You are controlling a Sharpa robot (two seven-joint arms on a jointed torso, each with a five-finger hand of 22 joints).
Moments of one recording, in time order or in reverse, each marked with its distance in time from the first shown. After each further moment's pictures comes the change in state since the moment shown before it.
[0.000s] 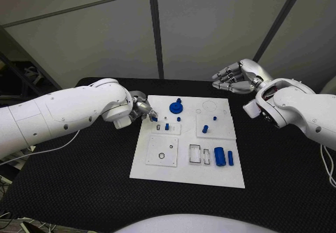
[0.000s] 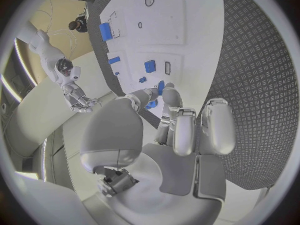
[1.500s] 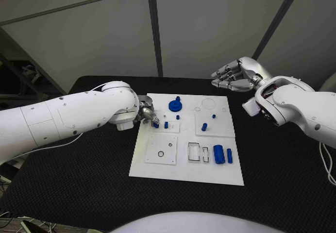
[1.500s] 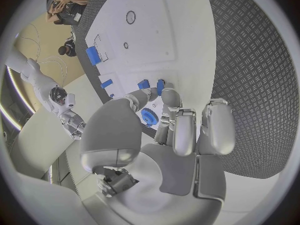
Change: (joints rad) left arm -0.012 0.047 -0.016 0.009 -0.175 0.097 -0.030; left_hand -0.016 -0.016 0.022 -0.023 0.006 0.003 -0.004 0.013 0.003 0.014 -0.010 0.001 0.003 0.001 0.001 0.000 0.000 0.000 0.000 0.000 0.004 0.000; right arm 0.000 0.001 0.000 0.001 0.001 0.004 0.000; right_hand 0.000 0.000 0.000 0.000 0.005 0.000 0.000 0.000 0.001 0.000 0.000 0.000 -0.001 0.000 0.000 -0.003 -0.001 0.000 0.000 0.000 0.000 -0.001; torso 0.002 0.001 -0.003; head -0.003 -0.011
